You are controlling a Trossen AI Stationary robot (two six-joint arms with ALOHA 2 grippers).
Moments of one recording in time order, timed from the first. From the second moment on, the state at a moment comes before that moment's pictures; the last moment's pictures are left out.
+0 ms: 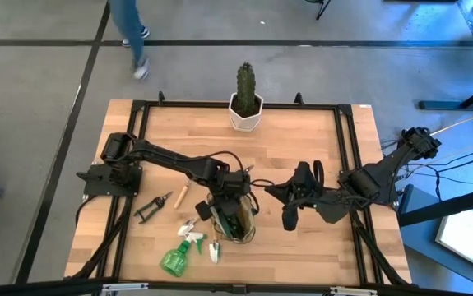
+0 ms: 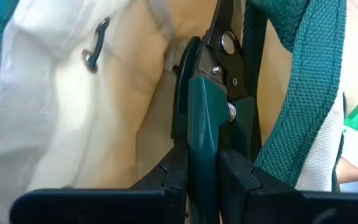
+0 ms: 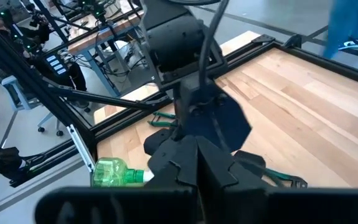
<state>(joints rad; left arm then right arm) -0.16 1.89 1.47 -0.79 0.28 0.76 0.62 1.39 1.38 -0.51 0.78 0.77</state>
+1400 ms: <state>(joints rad) -0.18 1.95 1.50 -0.88 0.07 0.57 0.62 1.39 1.38 -0.51 0.82 0.72</state>
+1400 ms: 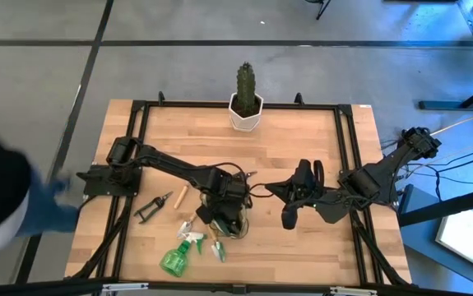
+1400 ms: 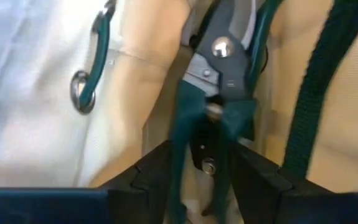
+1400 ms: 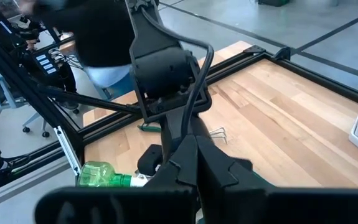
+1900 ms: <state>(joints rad) -0.15 1.95 1.61 -0.97 0.06 0.41 0.60 1.39 1.38 -0.51 0.82 0.72</state>
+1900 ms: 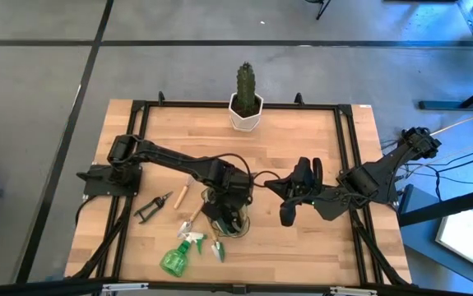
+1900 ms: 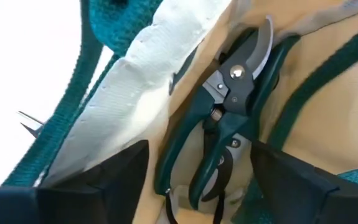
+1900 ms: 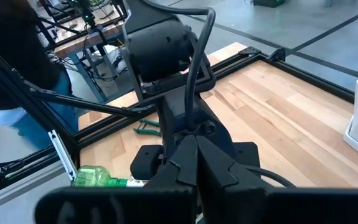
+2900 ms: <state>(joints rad) -0.18 1.94 1.61 -1.05 0.05 0.36 0.60 1.39 1.38 -0.52 0.82 0.69</state>
